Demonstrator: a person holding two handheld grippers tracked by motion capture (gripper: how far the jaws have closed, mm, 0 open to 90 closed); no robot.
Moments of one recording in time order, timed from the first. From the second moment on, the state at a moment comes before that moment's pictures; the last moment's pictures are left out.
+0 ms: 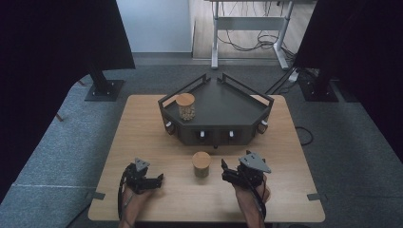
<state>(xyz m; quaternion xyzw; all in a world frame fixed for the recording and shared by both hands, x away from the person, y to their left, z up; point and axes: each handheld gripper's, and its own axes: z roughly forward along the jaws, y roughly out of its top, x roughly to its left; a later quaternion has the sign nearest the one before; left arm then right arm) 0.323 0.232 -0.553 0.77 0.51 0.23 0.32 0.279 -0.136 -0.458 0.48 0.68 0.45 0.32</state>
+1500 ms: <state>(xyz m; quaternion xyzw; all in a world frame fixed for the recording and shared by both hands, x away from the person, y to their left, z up) 0.323 0.232 -0.553 0.77 0.51 0.23 0.32 0.300 -0.076 -0.485 0.44 0.70 0.48 0.31</state>
